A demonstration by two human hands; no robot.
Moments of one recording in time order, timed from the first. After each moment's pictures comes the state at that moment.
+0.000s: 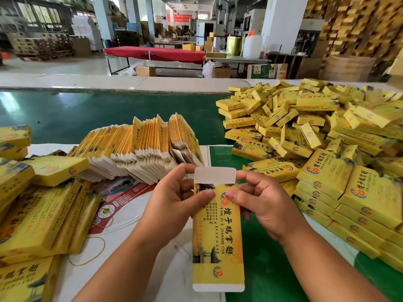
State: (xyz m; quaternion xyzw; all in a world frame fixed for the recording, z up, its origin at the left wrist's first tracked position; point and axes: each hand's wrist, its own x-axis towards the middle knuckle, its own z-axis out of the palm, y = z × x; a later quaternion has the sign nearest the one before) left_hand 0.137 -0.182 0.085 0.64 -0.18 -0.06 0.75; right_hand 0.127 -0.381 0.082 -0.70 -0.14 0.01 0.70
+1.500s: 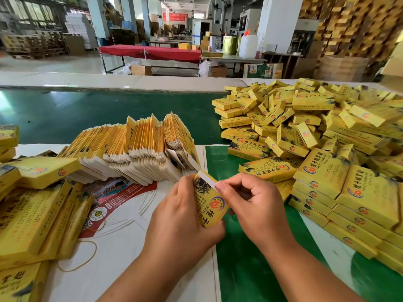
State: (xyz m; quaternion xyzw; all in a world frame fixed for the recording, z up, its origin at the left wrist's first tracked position) left_hand 0.112 -0.204 0.078 0.91 -0.15 0.15 0.34; right_hand 0.120 -0.356 0.076 -0.78 -0.10 -0.23 0.57
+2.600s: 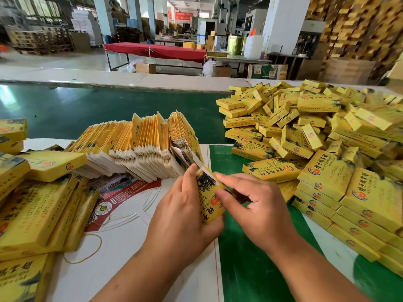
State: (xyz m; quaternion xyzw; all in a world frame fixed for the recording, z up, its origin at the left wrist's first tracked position) left_hand 0.115 -0.198 0.075 0.93 -0.16 0.16 0.29; right_hand 0.121 -0.361 0.082 -0.83 -0.23 -0.28 0.43
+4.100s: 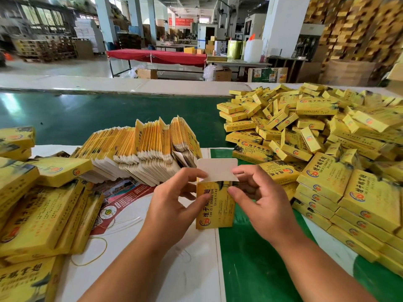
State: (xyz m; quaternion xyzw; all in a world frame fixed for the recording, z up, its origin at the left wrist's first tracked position) left_hand 0.138 -0.178 0.076 0.80 -0.23 0.16 0.53; right_hand 0.129 -0.376 0.073 -0.80 -0.19 -0.22 0.52
